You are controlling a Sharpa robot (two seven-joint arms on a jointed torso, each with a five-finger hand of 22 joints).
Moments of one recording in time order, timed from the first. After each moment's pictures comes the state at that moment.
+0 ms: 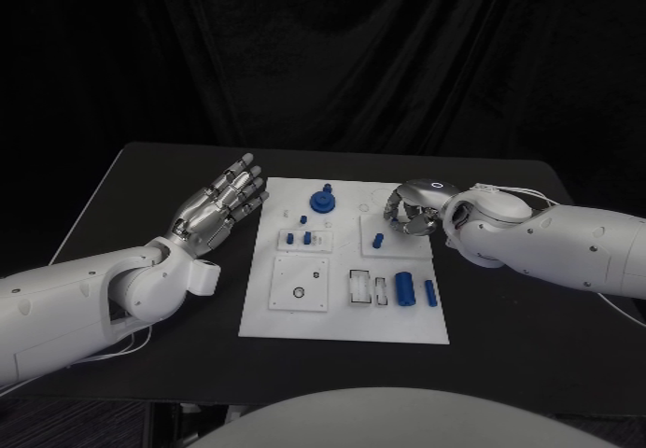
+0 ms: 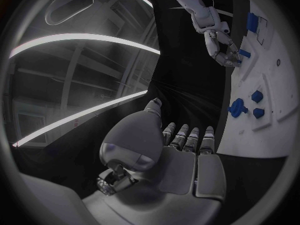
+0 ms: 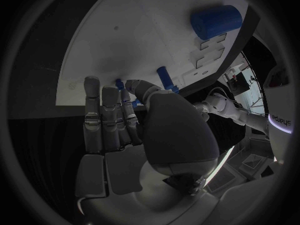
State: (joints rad) left arm 1.13 -0.95 -0.21 1.52 0.02 0.07 0.68; left_hand 1.28 0.28 -0.20 0.15 0.42 0.12 -0.06 0.02 0.02 0.01 0.08 0.14 0.02 0.00 0.12 0.00 0.00 0.15 0.01 0.20 0.01 0.04; right arm 1.23 -0.76 -0.25 1.33 -1.48 -0.32 -0.04; right_hand 1.38 -0.12 0.46 0.04 0.46 0.90 0.17 0.24 0.22 0.73 0.11 0.68 0.34 1.18 0.03 1.04 0.78 0.16 1.15 0.13 0.57 1.28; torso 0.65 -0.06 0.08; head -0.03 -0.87
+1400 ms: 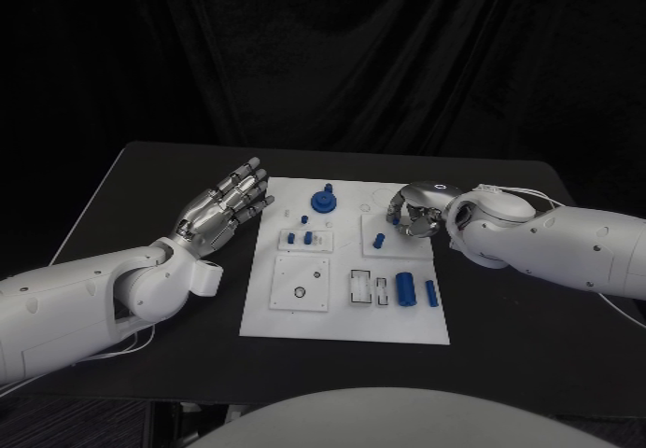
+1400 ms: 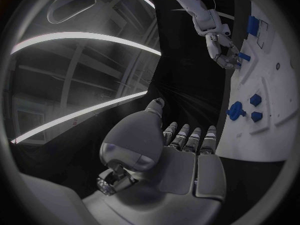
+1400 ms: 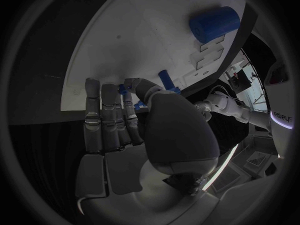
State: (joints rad) left arm 1.12 -0.93 -0.21 1.50 0.02 0.10 0.68; left_hand 1.28 0.28 -0.17 0.09 0.50 0.12 -0.03 0.02 0.02 0.01 0.11 0.15 0.02 0.00 0.17 0.00 0.00 0.15 0.02 0.25 0.01 0.05; right arm 1.23 -0.76 -0.25 1.33 -1.45 -0.30 -0.05; right_hand 1.36 -0.12 0.45 -0.04 0.53 0.89 0.16 0.30 0.32 0.68 0.12 0.71 0.35 1.13 0.04 1.02 0.71 0.16 1.11 0.14 0.55 1.31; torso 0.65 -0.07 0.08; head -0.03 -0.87
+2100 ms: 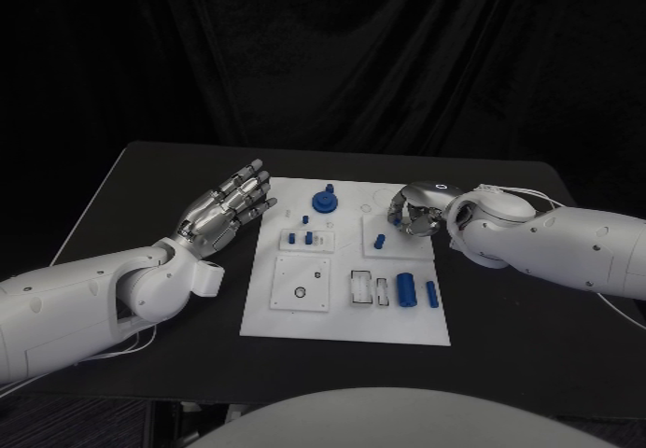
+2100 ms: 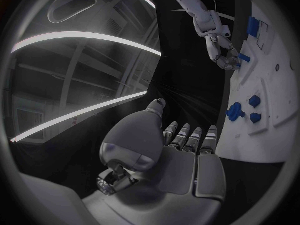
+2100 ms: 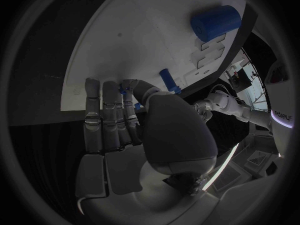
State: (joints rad) left arm 1.11 -0.93 -0.21 1.50 0.02 0.11 0.68; left_hand 1.28 0.28 -0.13 0.08 0.52 0.14 -0.02 0.02 0.02 0.01 0.12 0.16 0.02 0.01 0.18 0.01 0.00 0.15 0.02 0.26 0.01 0.06; right arm 1.23 -0.76 -0.25 1.32 -1.44 -0.30 -0.05; right_hand 1.39 -0.07 0.45 -0.07 0.49 0.89 0.16 0.36 0.39 0.76 0.10 0.74 0.36 1.12 0.02 0.97 0.65 0.16 1.11 0.12 0.55 1.31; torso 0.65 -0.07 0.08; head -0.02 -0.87
